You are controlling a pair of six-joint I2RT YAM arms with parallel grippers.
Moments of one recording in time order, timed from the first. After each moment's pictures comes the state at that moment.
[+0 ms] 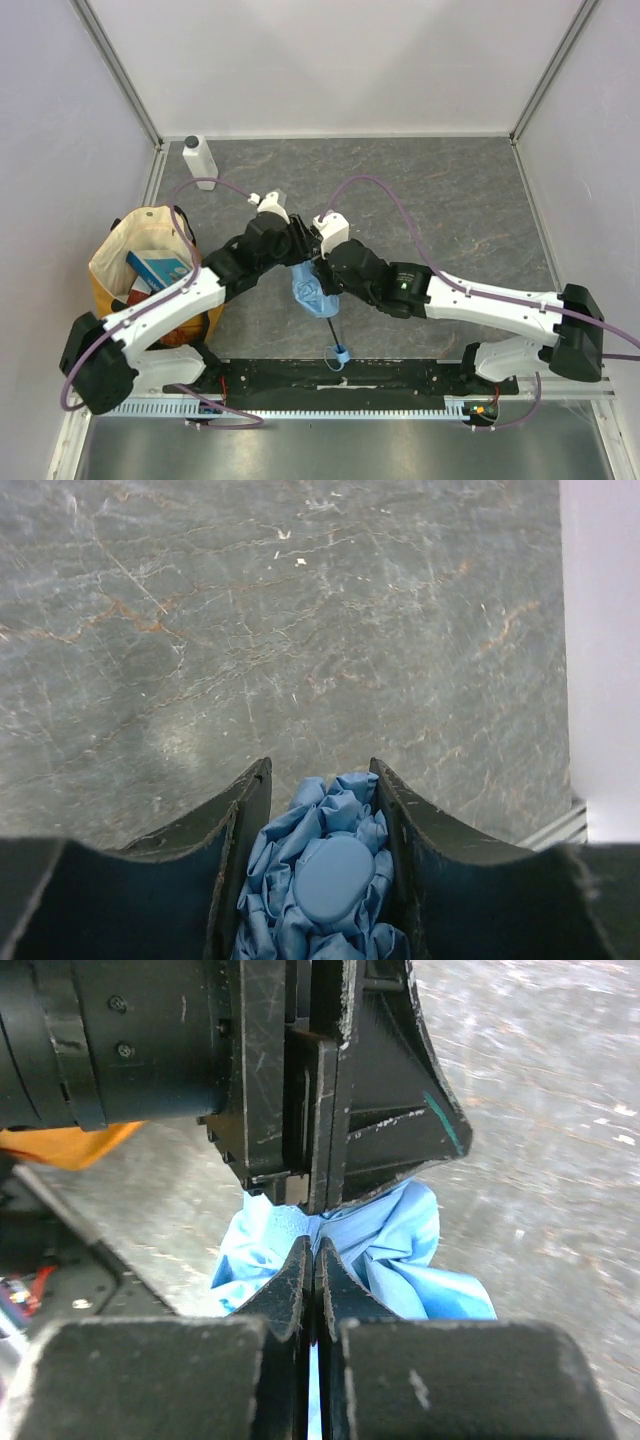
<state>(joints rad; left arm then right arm) -0.73 1.12 0.81 -0.20 -0.12 -0.80 1.19 1.31 1.05 -0.22 0.31 0.41</state>
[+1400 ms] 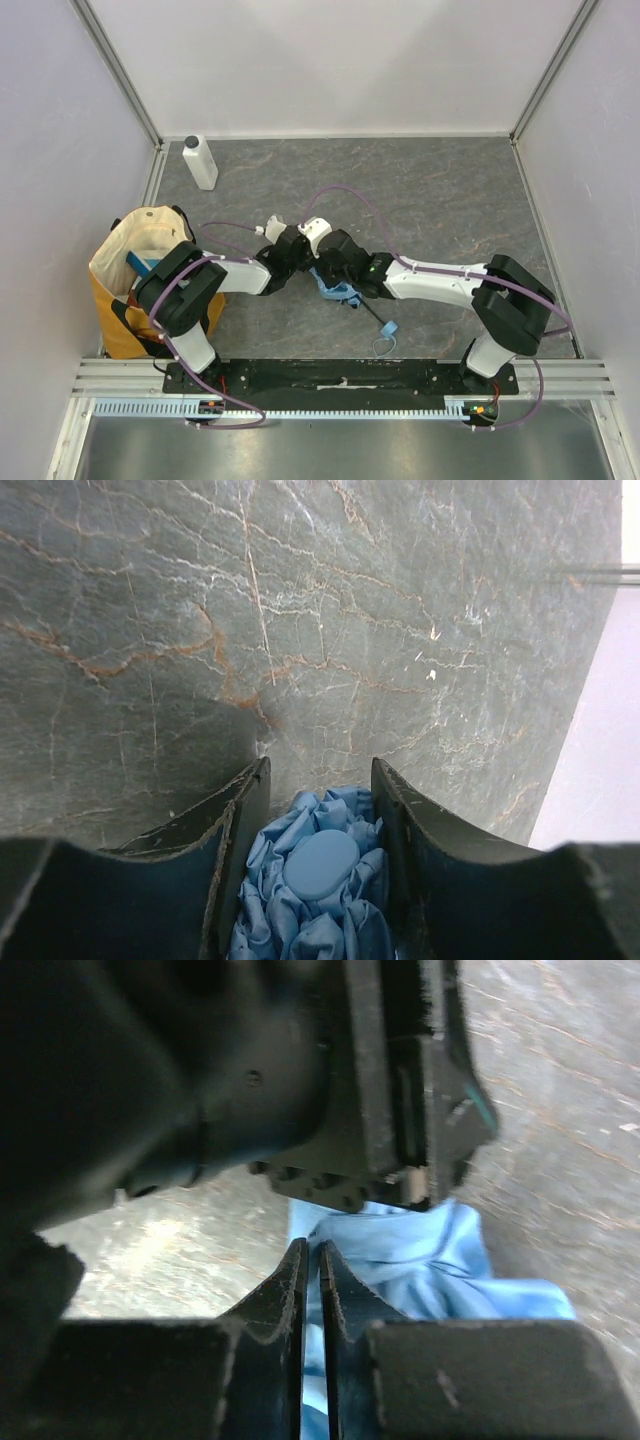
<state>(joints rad) -0.69 1.71 0.68 0.39 -0.25 -1.32 1.01 1.63 0.97 -0.05 0.20 0.14</state>
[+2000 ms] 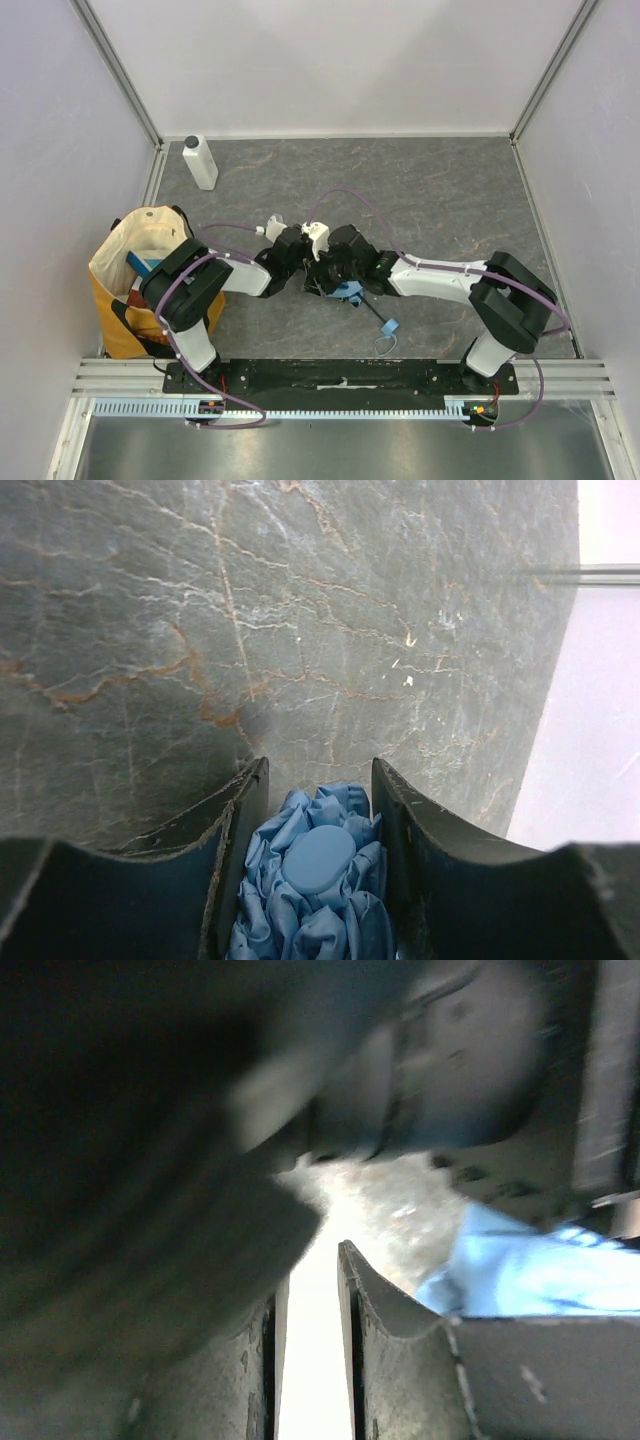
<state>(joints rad) -0.68 1.74 0.64 0.53 -0.24 -1.32 0.93 1.65 0.91 0.11 -0.25 0.24</state>
